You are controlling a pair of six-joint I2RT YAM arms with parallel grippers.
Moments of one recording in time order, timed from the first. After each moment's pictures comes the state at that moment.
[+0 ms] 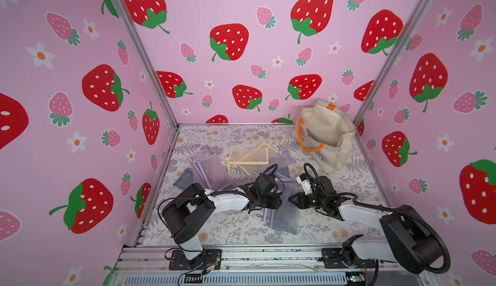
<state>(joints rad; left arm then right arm) -0.90 1.70 0.86 -0.06 0.20 -0.69 0.57 1.30 0.36 0.17 -0.52 0.40</state>
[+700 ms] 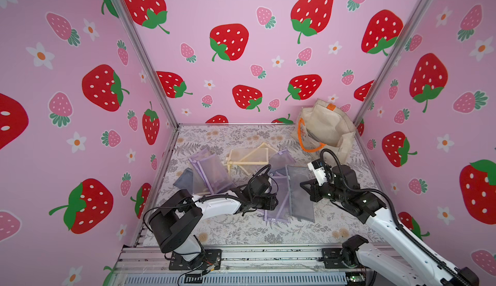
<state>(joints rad) -0.88 1.56 0.76 -0.08 0.17 -0.68 0.57 0.86 0.75 -0.50 -0.37 0.15</state>
